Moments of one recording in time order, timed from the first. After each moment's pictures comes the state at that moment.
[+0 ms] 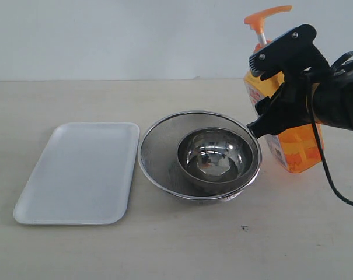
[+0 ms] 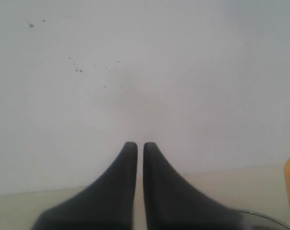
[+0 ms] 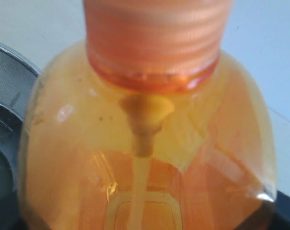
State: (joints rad) left arm -0.01 0.58 -0.27 0.68 -0.43 -0.75; right arm 0.50 1.49 -0.77 -1.71 0.35 1.42
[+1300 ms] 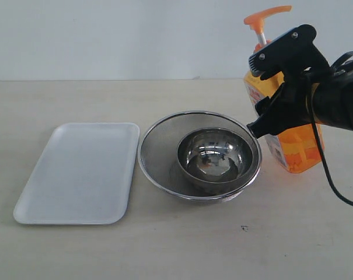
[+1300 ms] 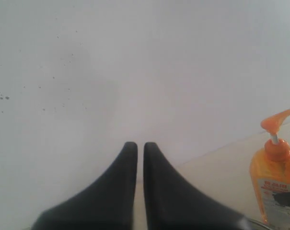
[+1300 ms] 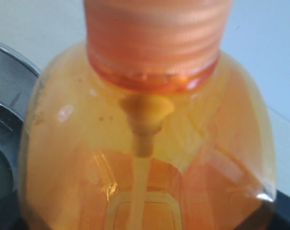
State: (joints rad) left arm -0.01 0.94 -0.66 1.15 -0.57 -1.06; right arm 0.50 1.49 -0.77 -1.71 0.34 1.42
